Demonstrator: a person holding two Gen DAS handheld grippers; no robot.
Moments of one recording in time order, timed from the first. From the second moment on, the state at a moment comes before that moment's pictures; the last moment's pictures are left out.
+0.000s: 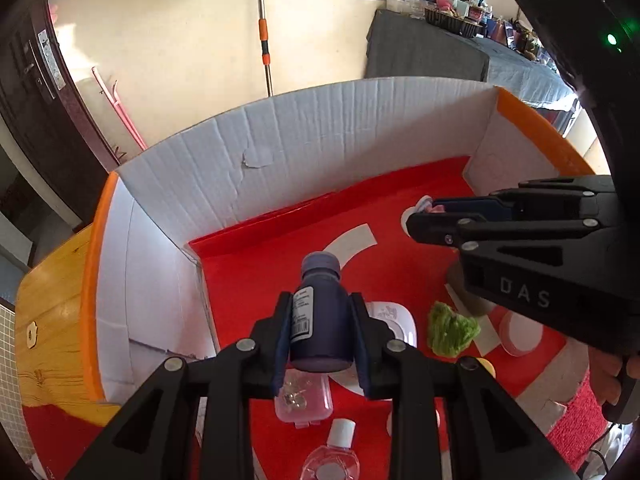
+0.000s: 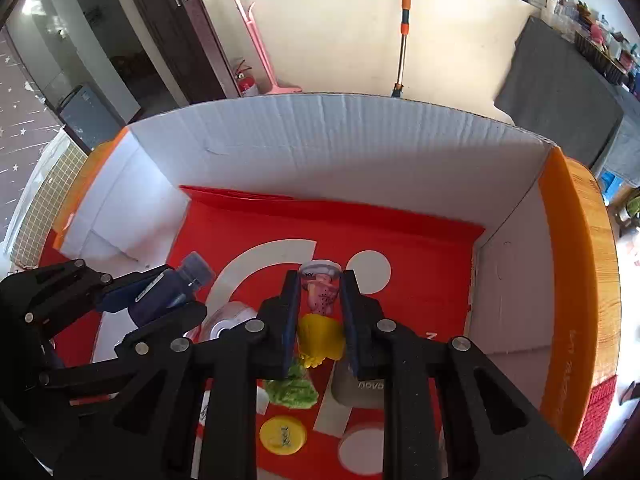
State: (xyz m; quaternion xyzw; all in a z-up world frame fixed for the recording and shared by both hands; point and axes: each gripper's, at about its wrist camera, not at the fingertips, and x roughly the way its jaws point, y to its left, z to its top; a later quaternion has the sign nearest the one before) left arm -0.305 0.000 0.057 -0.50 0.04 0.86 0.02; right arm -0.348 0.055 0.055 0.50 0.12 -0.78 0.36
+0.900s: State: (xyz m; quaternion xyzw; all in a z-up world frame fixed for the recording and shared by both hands) left arm -0.326 -0.006 0.029 -0.54 0.04 0.84 0.01; right arm -0.343 0.034 0.023 0.53 0.17 -0.76 0.33
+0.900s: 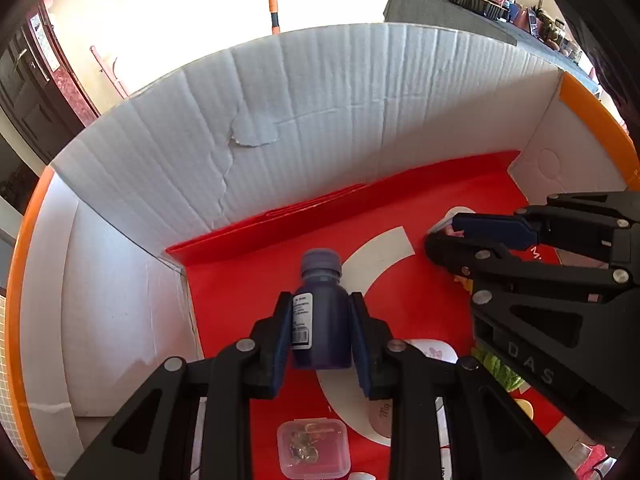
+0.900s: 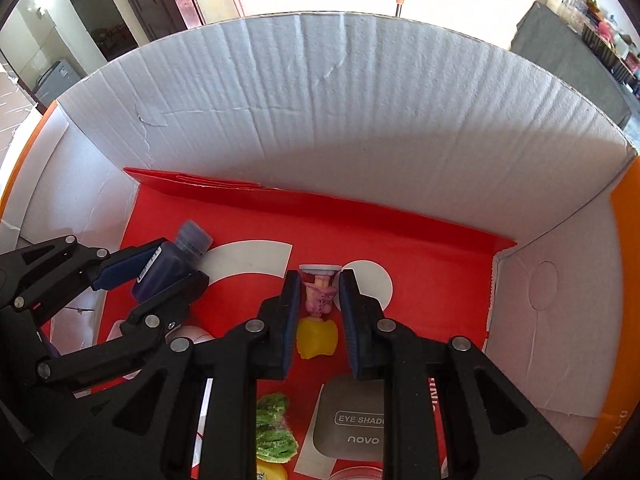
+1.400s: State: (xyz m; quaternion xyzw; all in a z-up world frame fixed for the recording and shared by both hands) left arm -0.318 -0.008 0.034 -0.53 0.04 0.84 0.00; right arm -0.319 0.033 0.016 0.53 0.18 -0.76 0.33
